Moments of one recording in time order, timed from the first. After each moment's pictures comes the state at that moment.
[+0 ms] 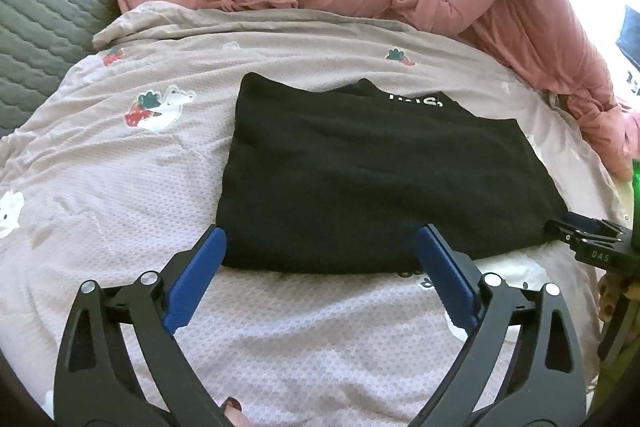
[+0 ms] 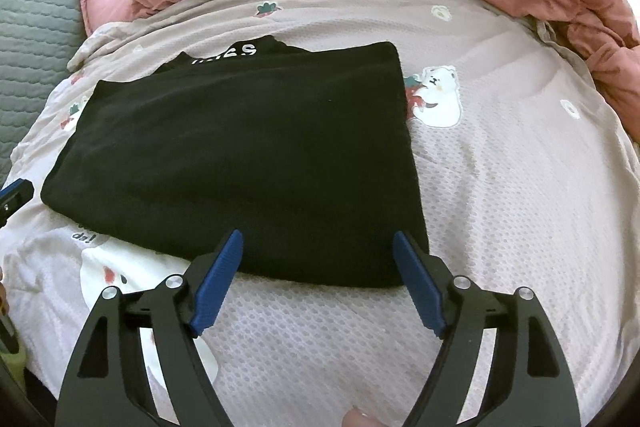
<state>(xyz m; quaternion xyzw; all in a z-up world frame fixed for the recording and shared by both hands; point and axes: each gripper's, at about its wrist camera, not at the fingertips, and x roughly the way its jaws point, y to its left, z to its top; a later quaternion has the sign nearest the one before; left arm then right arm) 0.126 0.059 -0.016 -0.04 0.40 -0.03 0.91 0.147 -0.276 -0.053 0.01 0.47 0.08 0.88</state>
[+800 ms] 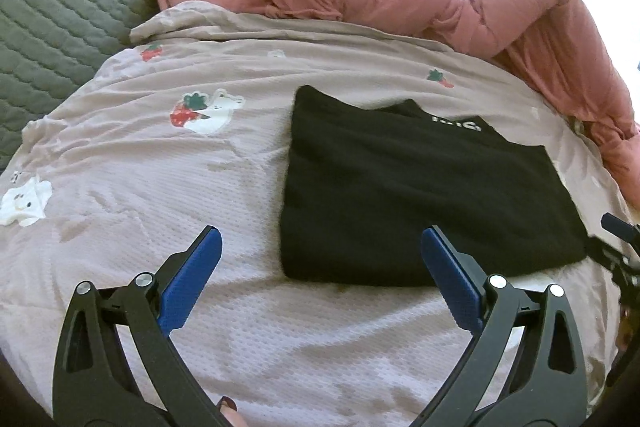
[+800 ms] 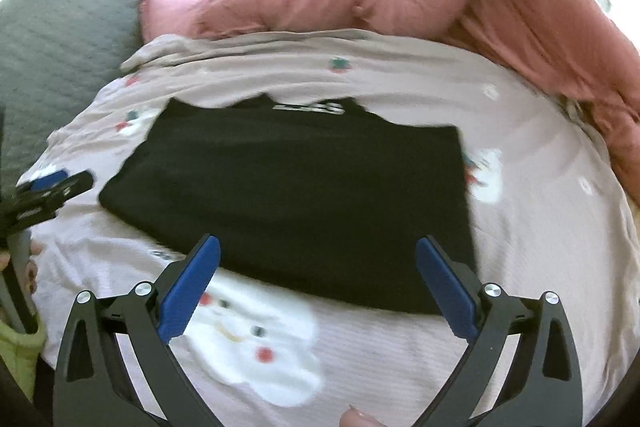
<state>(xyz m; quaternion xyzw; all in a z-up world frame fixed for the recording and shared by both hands) 0.126 0.097 -0.009 -0.06 0.39 0.03 0.92 0.125 -0.199 0.000 -0.04 0.39 0.17 0.90</state>
